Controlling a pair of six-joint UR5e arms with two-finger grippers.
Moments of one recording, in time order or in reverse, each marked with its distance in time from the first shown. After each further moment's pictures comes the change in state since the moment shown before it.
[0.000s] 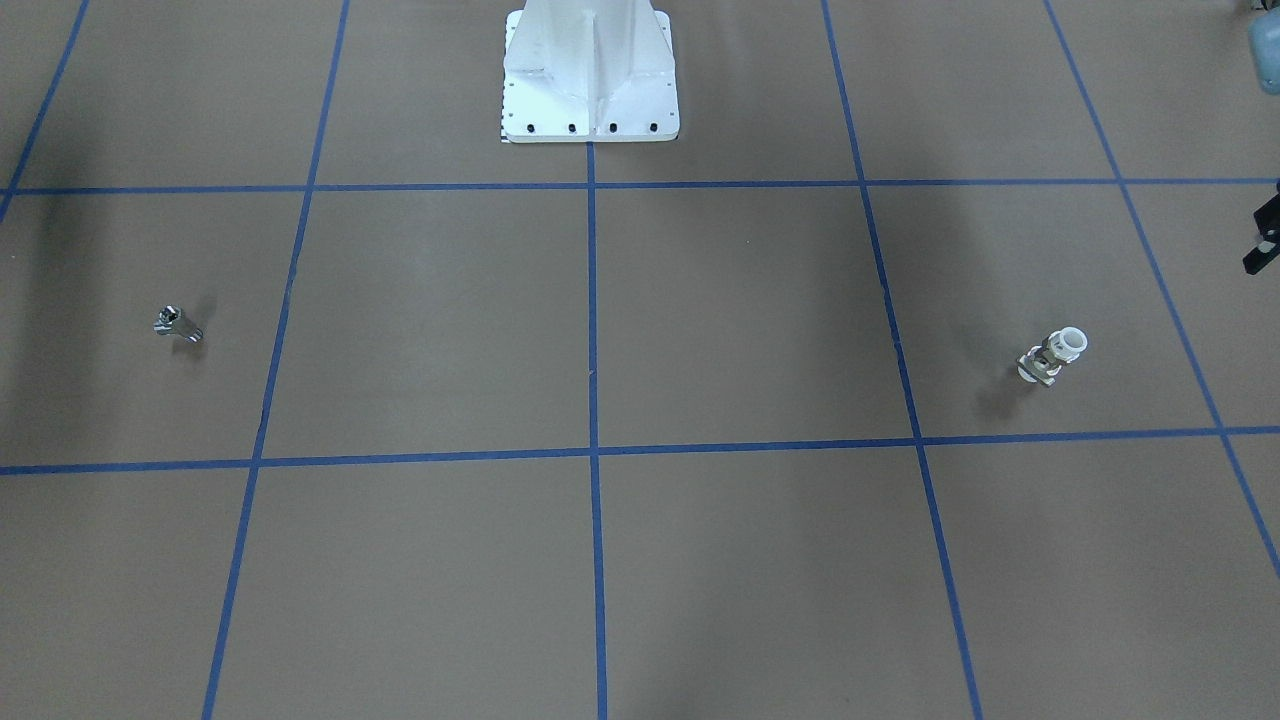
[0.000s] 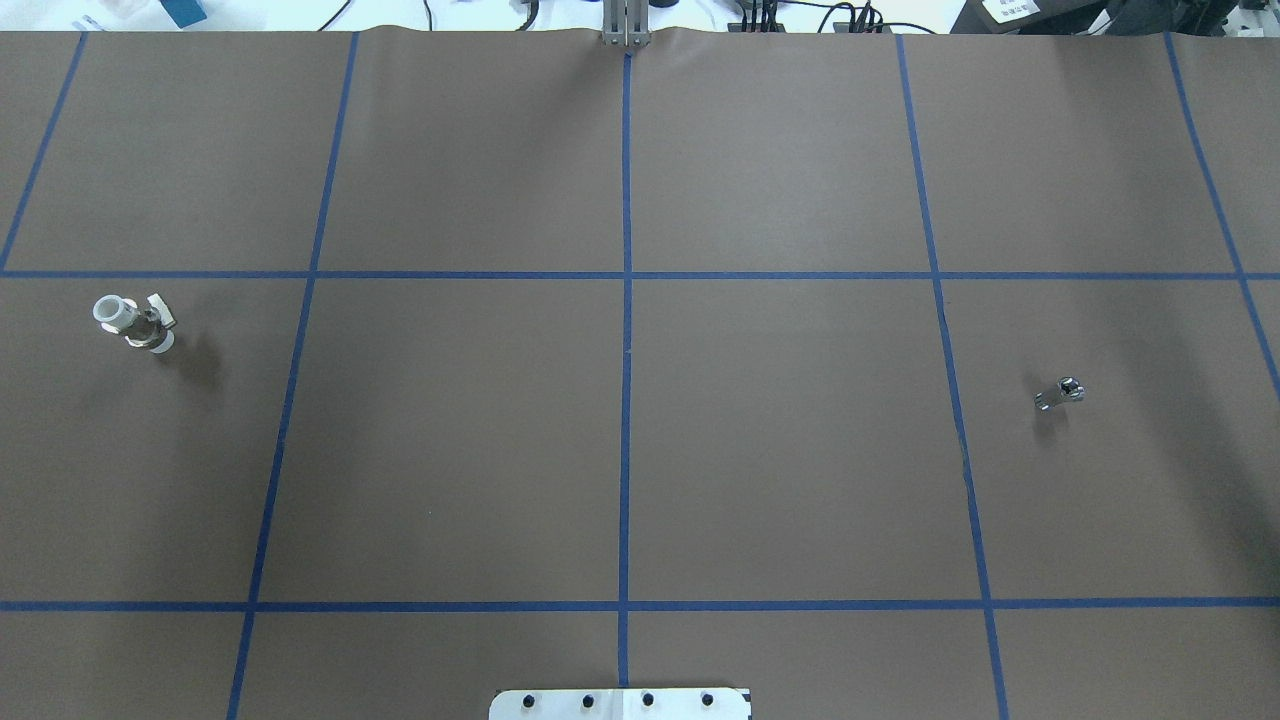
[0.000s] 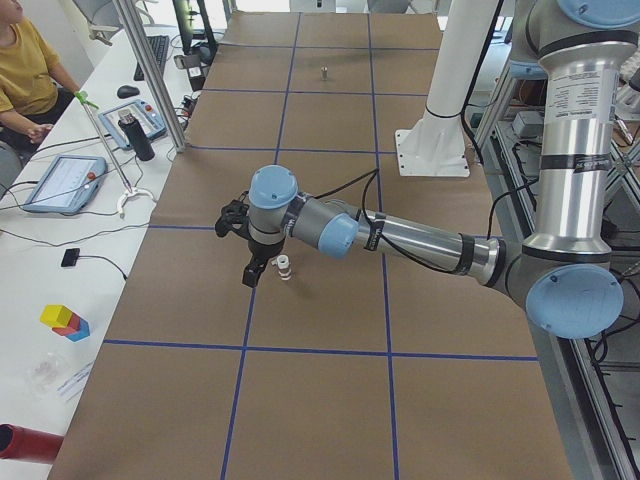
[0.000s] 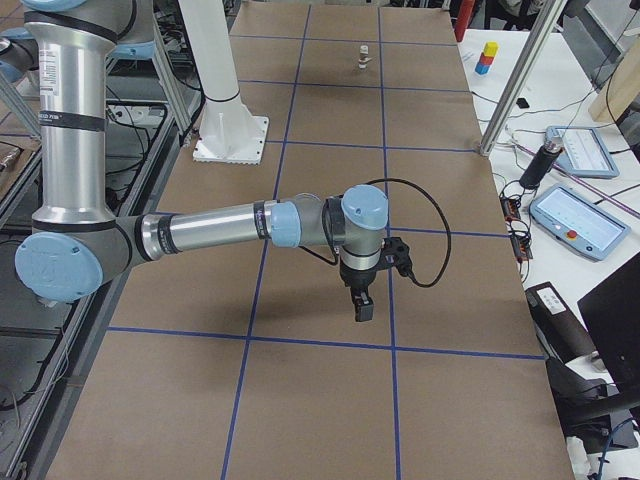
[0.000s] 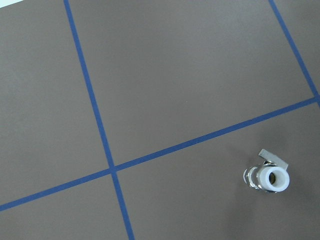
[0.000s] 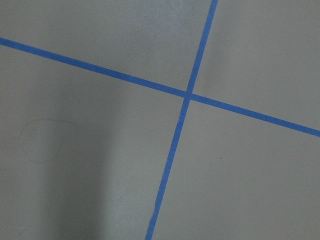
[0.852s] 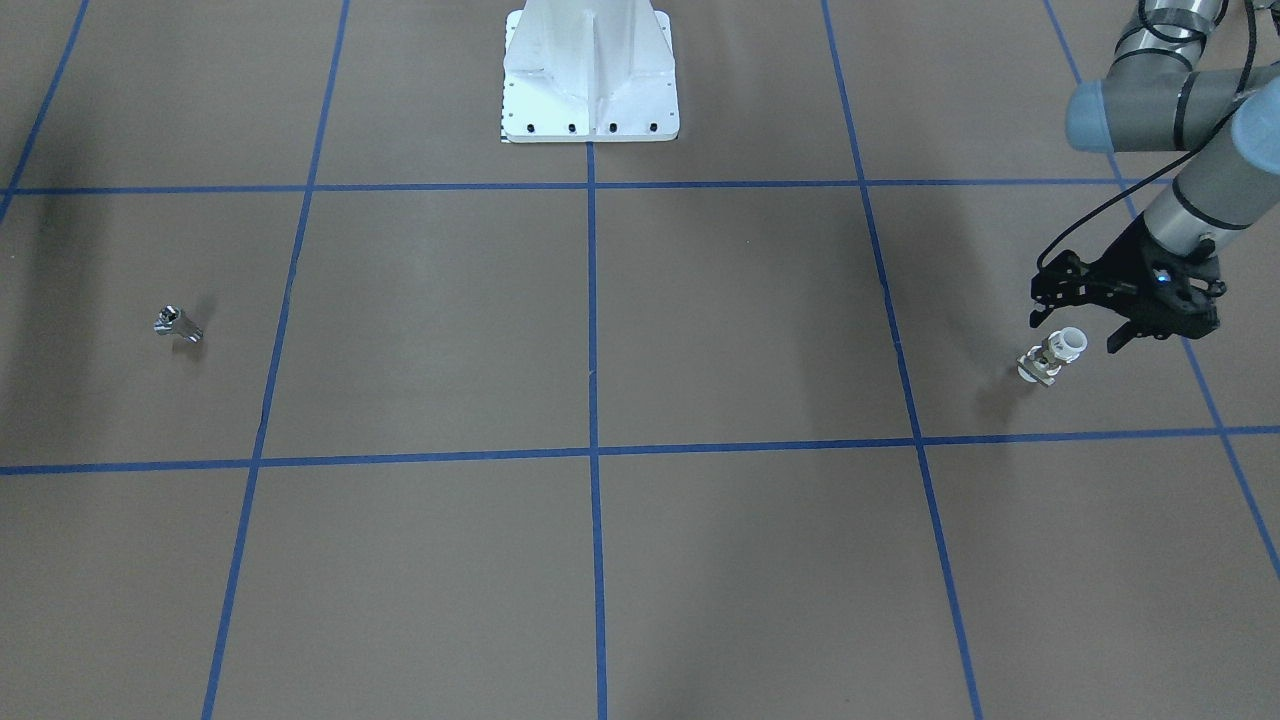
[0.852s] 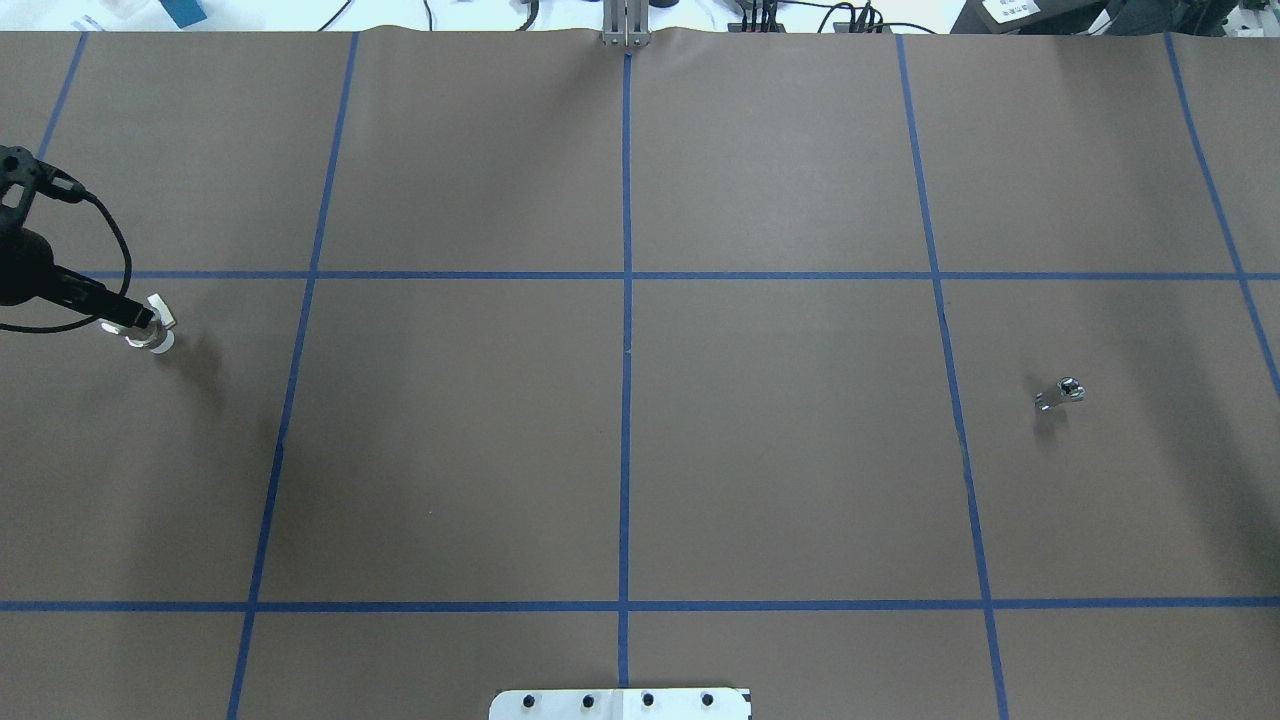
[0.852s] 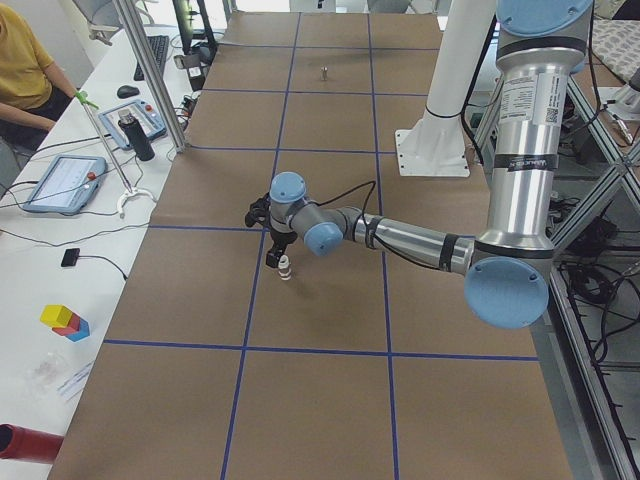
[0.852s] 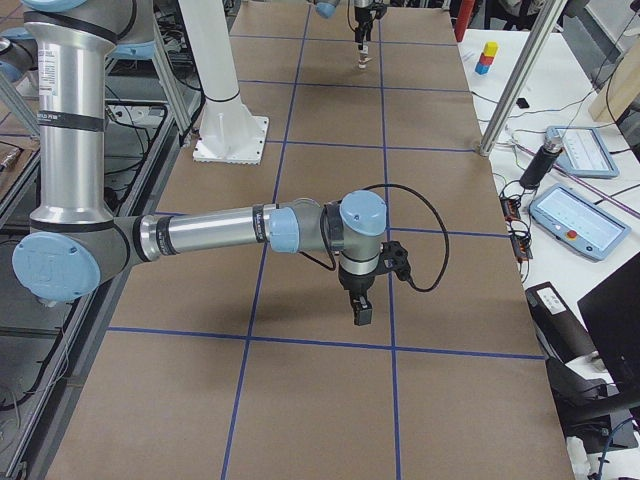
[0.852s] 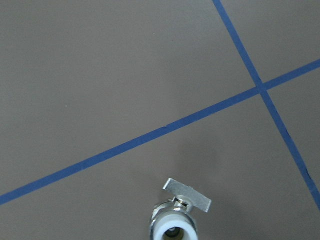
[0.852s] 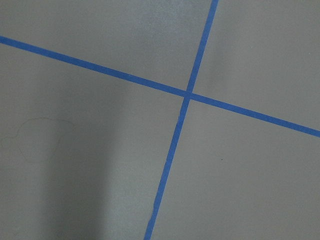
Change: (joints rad) left arm 0.378 -0.049 0.098 -0.198 0.206 -0.333; right arm -0.001 -0.007 -0.014 0.019 0.003 0.001
